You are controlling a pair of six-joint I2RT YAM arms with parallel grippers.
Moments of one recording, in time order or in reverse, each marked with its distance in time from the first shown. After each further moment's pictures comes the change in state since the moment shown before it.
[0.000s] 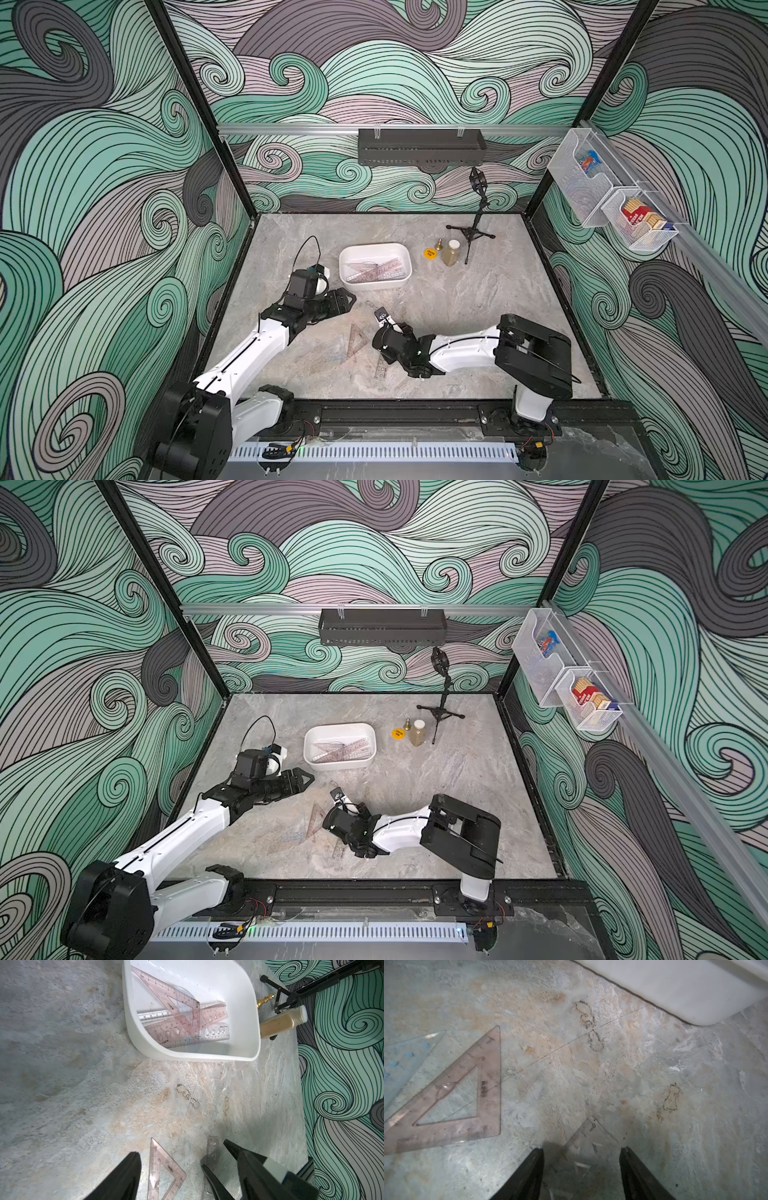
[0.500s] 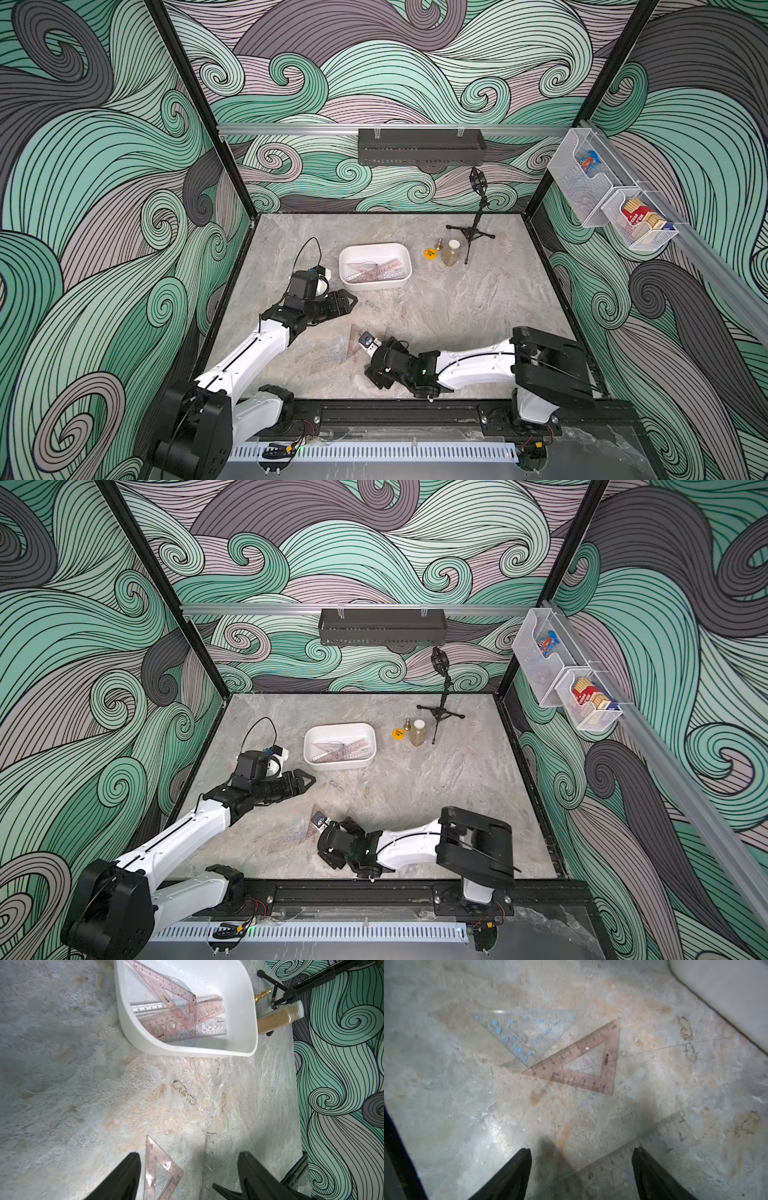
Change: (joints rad) left arm 0.000 0.003 -0.011 0.008 0.026 -0.003; right arm 0.167 -0.035 -0.035 0.035 -0.121 -0.133
